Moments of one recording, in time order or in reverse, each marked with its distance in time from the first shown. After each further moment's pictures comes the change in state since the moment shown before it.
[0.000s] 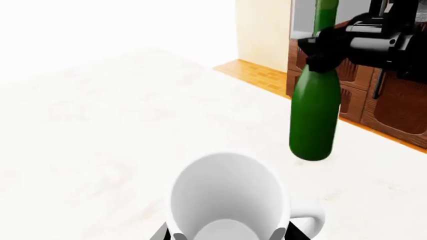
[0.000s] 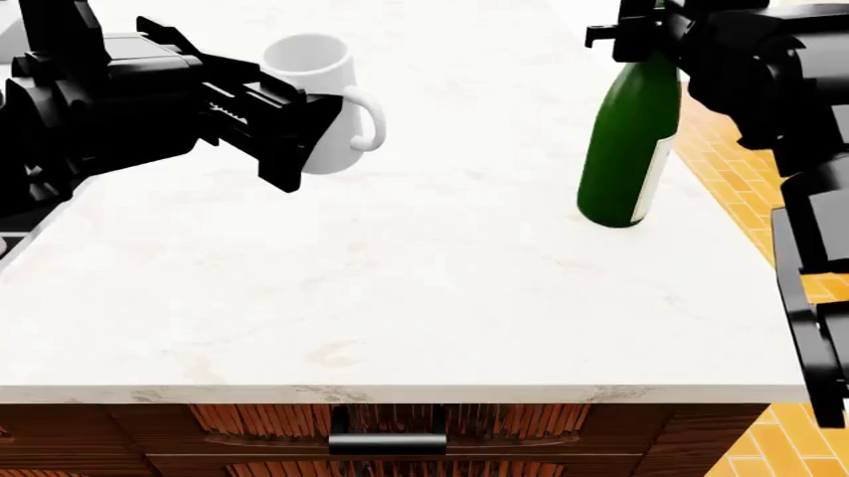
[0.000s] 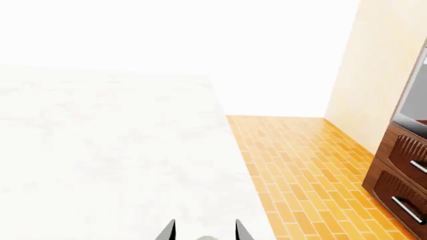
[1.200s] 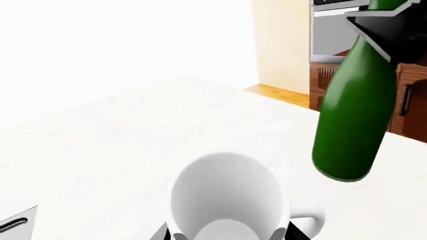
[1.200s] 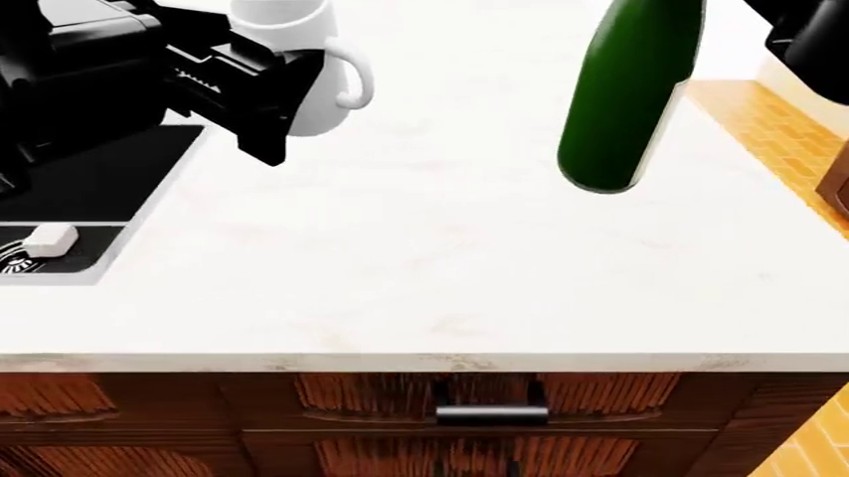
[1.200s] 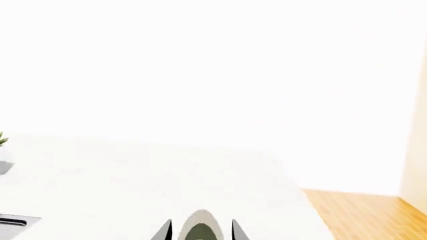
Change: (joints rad) left arm -0.031 -0.044 -0.013 0.095 -0.062 0.065 -0.103; right arm -0.116 0.206 0.229 -0.866 0.375 0.347 0.252
